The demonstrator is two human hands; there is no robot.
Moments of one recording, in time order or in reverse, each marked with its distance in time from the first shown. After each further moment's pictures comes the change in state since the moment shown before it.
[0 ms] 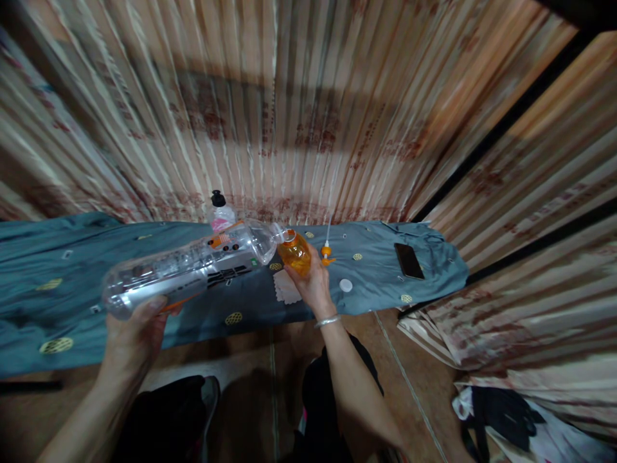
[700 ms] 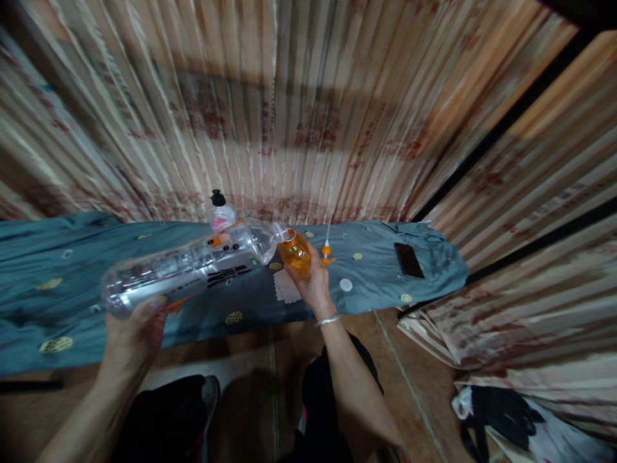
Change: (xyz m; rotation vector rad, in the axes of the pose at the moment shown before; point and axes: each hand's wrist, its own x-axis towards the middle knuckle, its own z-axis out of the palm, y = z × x) left_hand 0.001 -0.001 0.000 0.006 0.002 0.019; right_hand 0.000 0.005 0.002 0.009 0.016 -0.024
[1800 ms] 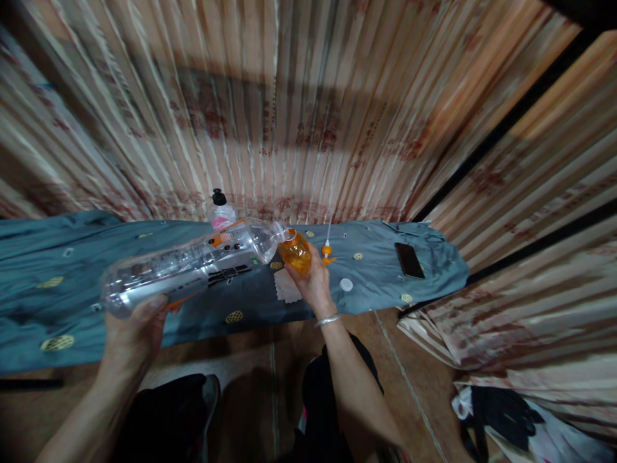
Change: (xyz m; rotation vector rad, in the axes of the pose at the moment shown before) left_hand 0.000 -0.001 -0.001 0.022 -0.012 0.039; right_hand 0.001 -0.003 -0.002 -0.011 -0.018 -0.002
